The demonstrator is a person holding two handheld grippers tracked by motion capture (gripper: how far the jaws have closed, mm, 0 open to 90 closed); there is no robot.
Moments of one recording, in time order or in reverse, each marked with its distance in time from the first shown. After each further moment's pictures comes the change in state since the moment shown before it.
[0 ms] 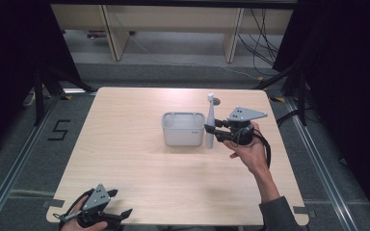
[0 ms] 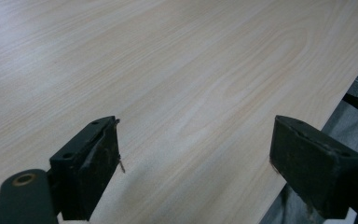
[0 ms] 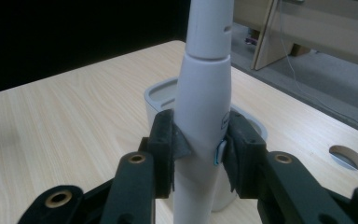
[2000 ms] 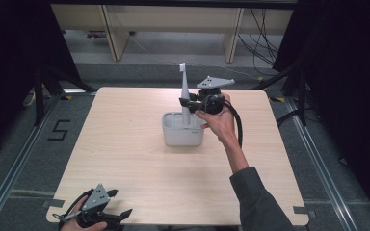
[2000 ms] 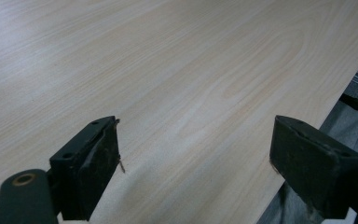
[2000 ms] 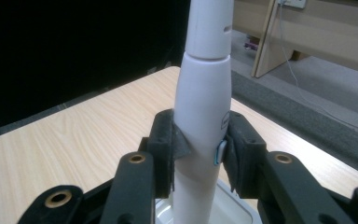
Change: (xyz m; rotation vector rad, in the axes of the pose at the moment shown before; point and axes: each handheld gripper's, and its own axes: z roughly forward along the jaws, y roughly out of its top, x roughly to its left) left arm 0.001 0.001 -0.002 0.004 -0.006 0.017; right arm -0.005 0.075 0.076 -0.003 -0.012 0.041
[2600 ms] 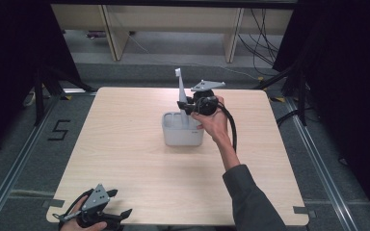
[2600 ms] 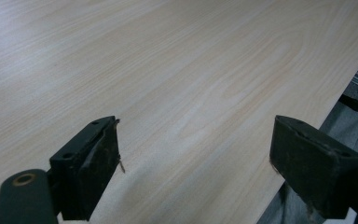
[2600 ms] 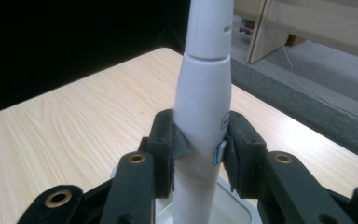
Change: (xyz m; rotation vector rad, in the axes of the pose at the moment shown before) left arm 0.000 0.000 0.000 -0.004 -0.004 -0.002; right arm -0.007 -0.015 0.029 0.066 -0.029 -0.010
